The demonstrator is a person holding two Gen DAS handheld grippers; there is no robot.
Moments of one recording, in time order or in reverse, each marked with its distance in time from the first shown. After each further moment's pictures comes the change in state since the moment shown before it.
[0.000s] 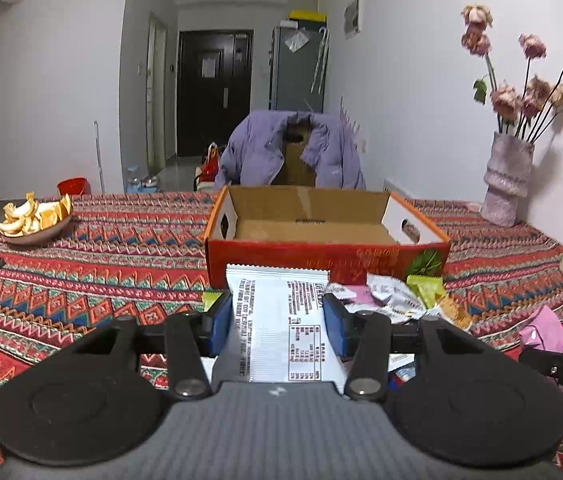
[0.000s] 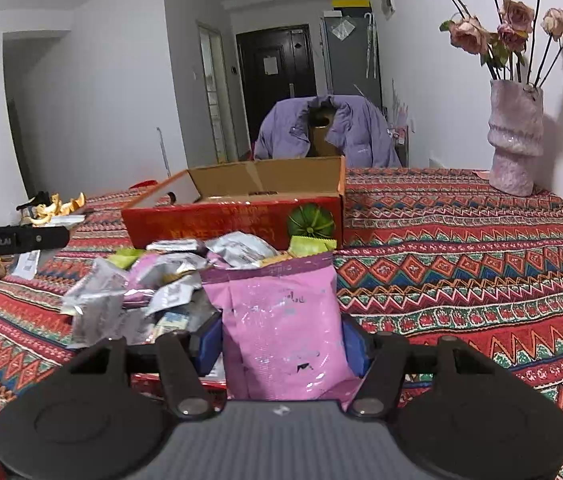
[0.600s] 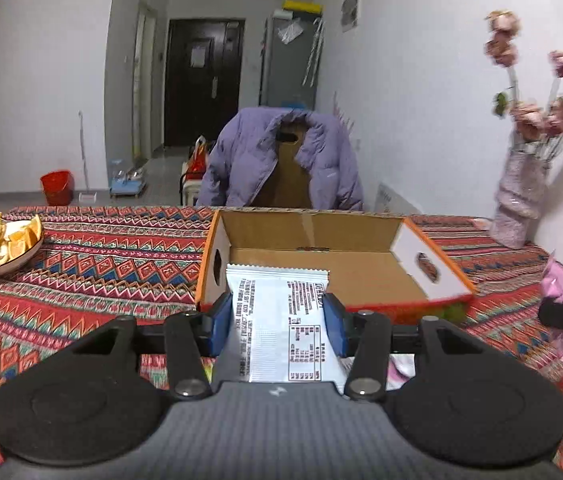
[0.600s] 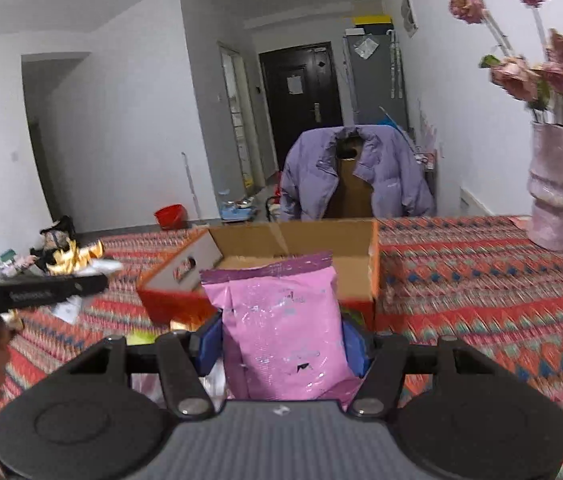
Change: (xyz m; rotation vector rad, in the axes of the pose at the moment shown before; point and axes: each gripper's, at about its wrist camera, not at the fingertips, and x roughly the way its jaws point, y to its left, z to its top) left arm 0.096 0.021 0.069 -0.002 0.068 -0.040; right arm 0.063 -0.007 0.113 -0.008 -0.040 0.095
